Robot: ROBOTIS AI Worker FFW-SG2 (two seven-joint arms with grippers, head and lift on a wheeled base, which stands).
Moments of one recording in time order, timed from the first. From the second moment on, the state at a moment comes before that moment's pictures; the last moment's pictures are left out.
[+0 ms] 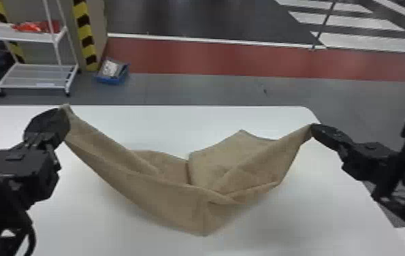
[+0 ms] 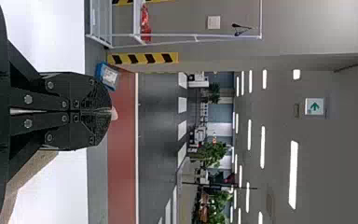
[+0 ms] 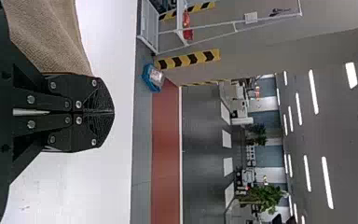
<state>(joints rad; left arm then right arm) 0.42 0.11 -0.05 -2.50 0.10 0.59 0.12 0.19 -0.22 -0.44 -2.17 -0.25 0.76 0.51</state>
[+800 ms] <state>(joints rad) -0.27 0.19 0.10 -1.82 0.35 0.35 0.17 -0.42 -0.25 -0.26 -1.67 -0.05 0.69 0.51</state>
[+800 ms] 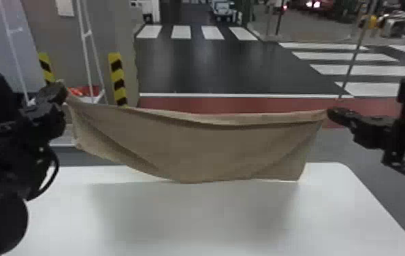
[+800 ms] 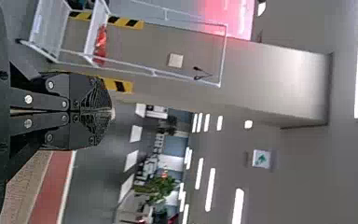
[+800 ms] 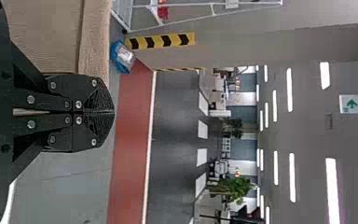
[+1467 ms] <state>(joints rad) 0.25 0.10 0.09 -1.96 0.37 0.17 0.25 0.06 -0.27 -0.32 -1.74 -0.09 0.41 0.63</state>
